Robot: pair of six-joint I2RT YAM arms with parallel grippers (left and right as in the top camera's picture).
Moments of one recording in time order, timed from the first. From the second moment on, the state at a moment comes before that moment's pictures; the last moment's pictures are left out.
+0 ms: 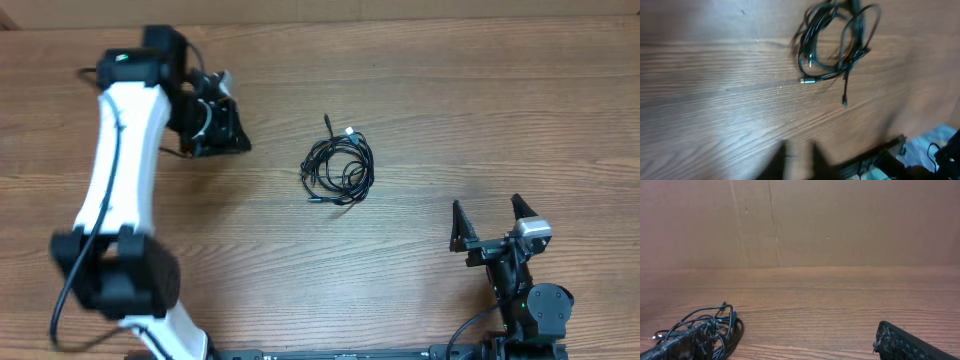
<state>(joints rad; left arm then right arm) -0.03 1.92 1.81 -1.45 0.50 -0.08 -0.05 0.01 0.02 -0.02 -0.19 0.07</state>
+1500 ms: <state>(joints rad) -0.55 2.32 2.02 -1.20 0.17 -0.05 -0.05 0.01 0.02 -0.02 -0.19 0.07</state>
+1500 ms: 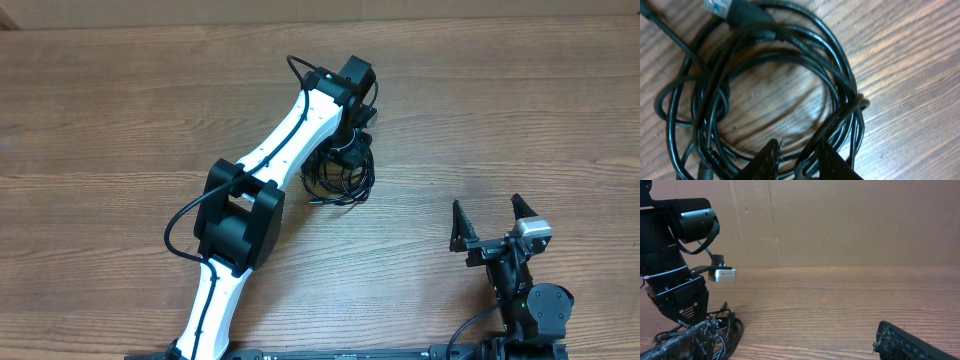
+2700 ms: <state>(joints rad) -0.47 2.23 2.03 -1.22 0.18 -0.21 -0.05 0.01 0.02 -0.02 -0.19 0.07</state>
